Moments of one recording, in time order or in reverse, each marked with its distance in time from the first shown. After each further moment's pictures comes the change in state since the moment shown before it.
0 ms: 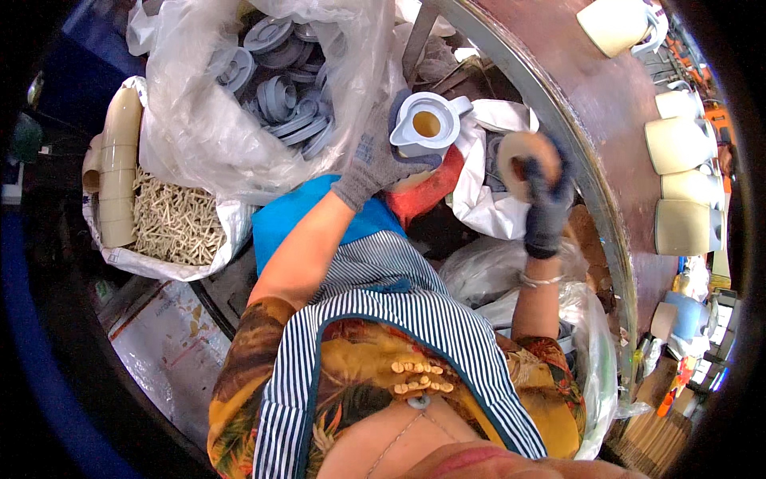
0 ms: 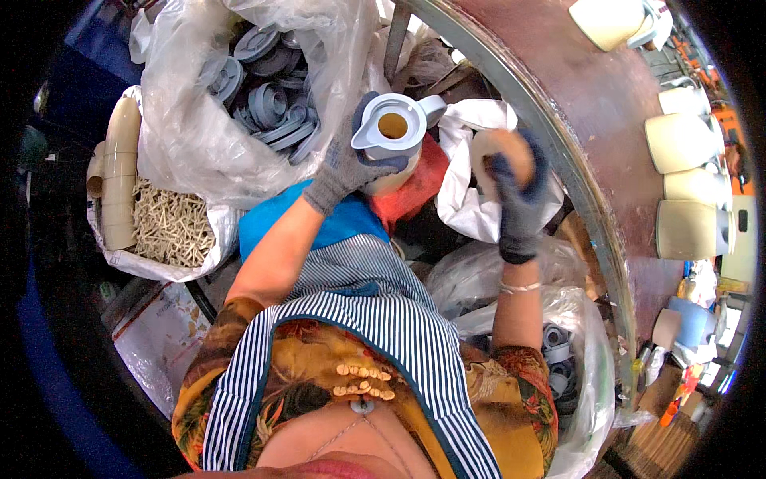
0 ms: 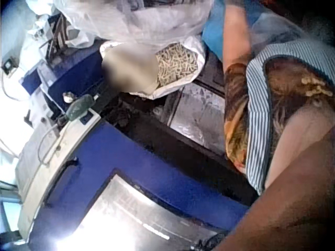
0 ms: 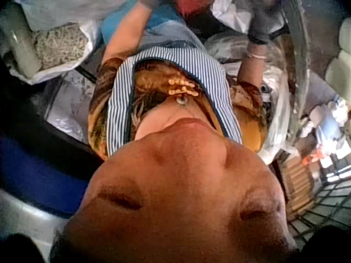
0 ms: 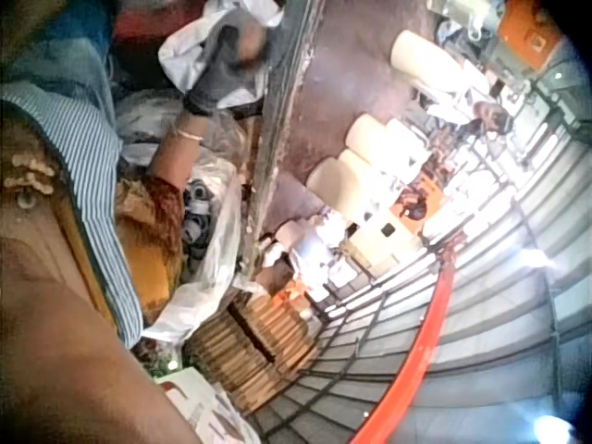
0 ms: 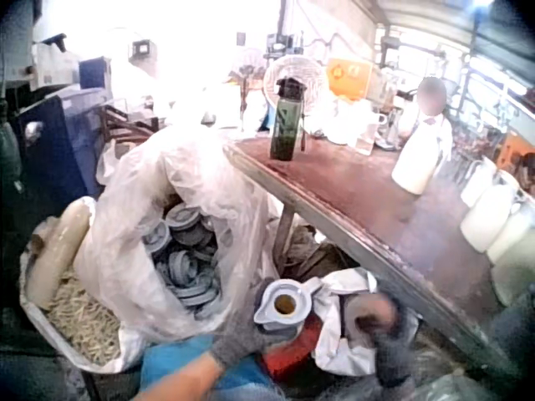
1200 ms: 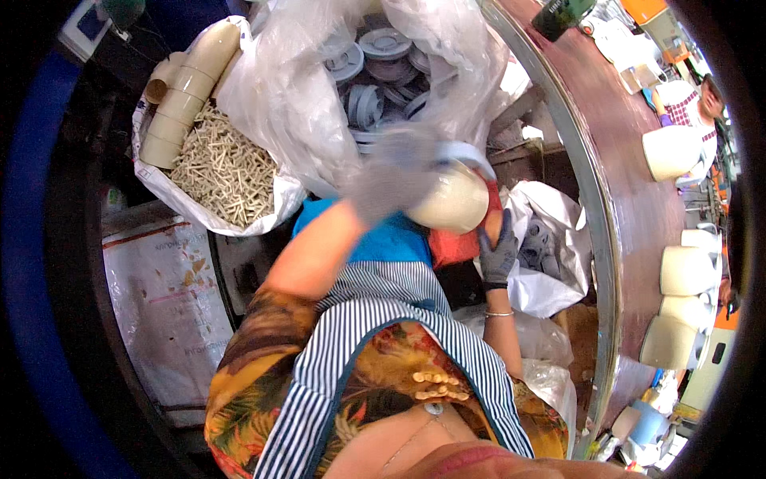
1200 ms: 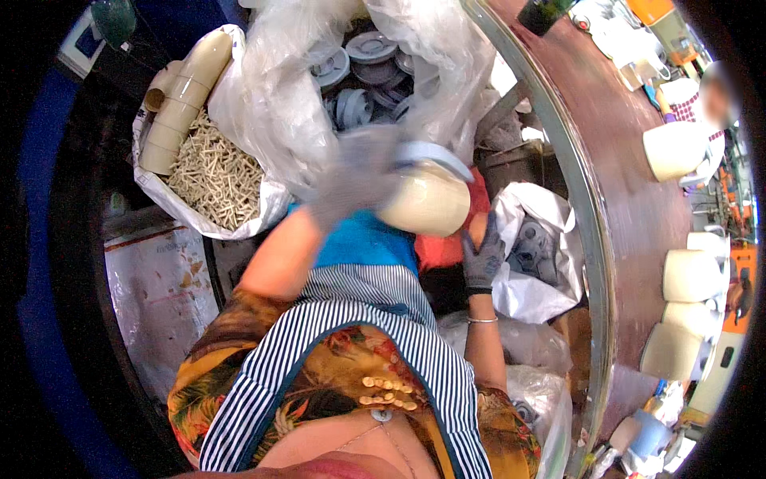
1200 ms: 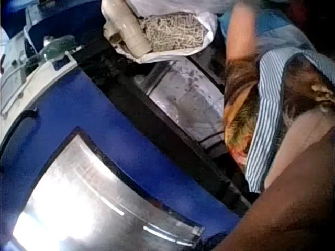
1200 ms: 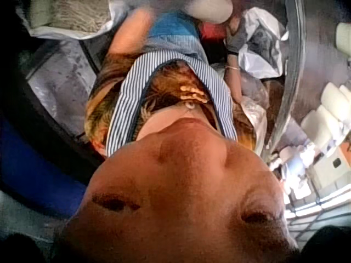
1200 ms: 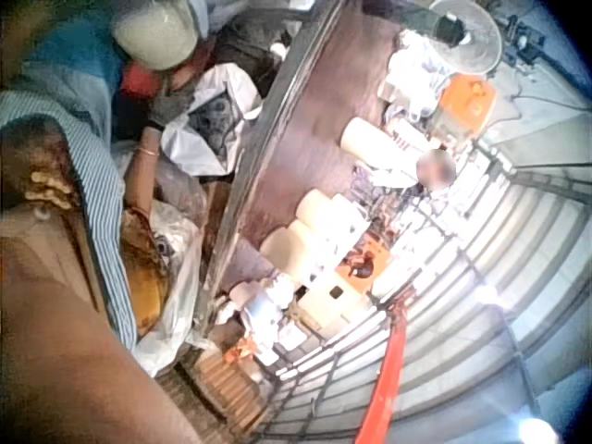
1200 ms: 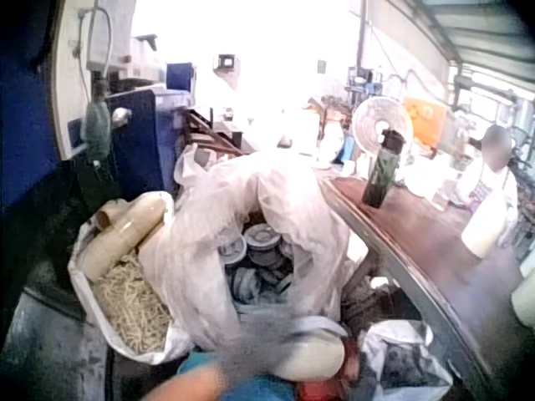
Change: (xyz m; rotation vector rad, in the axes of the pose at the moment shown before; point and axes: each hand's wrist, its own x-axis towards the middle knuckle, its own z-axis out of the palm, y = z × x) left_hand -0.018 0.037 -0.114 0.703 0.223 0.068; right_hand -0.053 0.125 0.103 -0.613 -0.365 -0.081
